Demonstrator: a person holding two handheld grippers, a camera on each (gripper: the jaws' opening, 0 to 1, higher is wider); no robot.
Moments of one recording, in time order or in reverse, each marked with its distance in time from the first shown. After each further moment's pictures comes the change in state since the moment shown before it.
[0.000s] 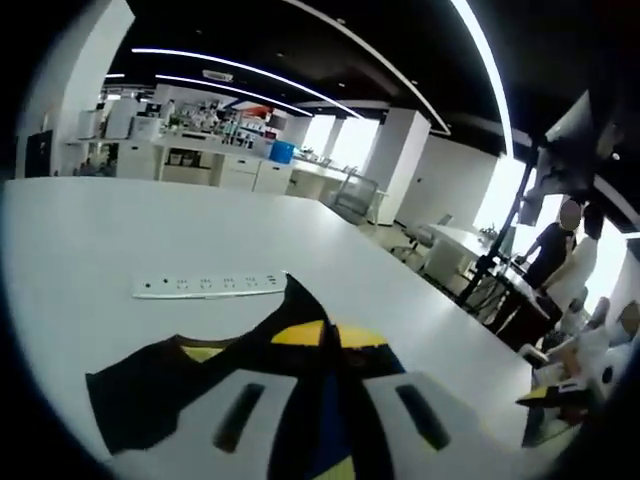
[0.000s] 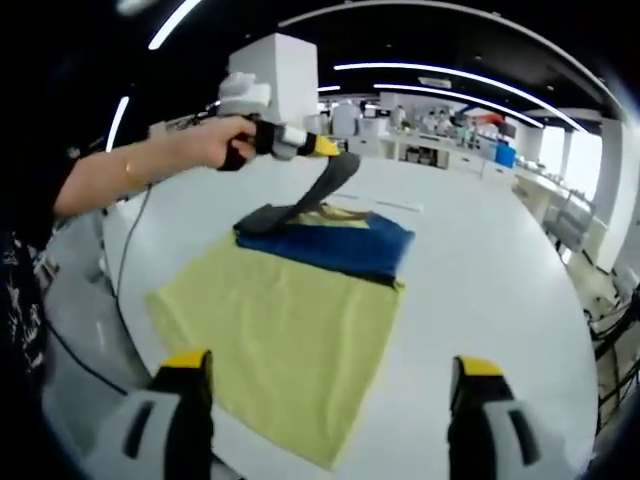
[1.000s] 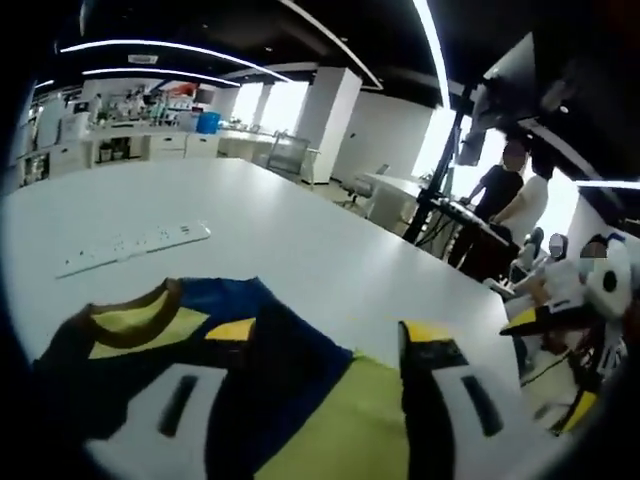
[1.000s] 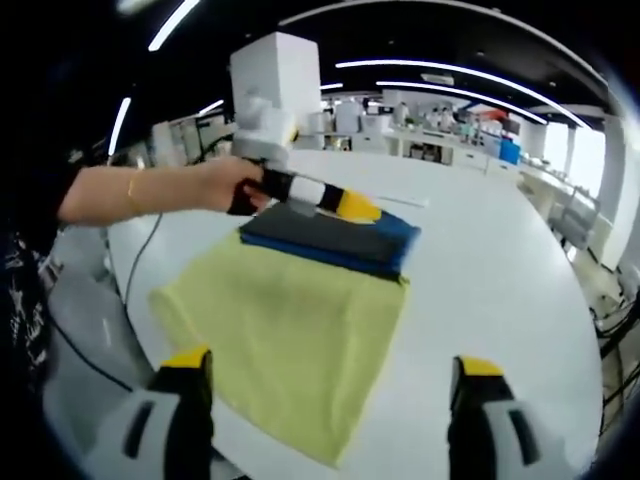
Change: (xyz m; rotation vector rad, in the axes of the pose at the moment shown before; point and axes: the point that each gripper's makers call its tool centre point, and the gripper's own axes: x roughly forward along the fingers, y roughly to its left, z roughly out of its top) left arm 0.011 -0.045 -0.078 0.166 0.149 -0.231; right arm 0.006 0.009 -0.003 -0.012 0.023 0.054
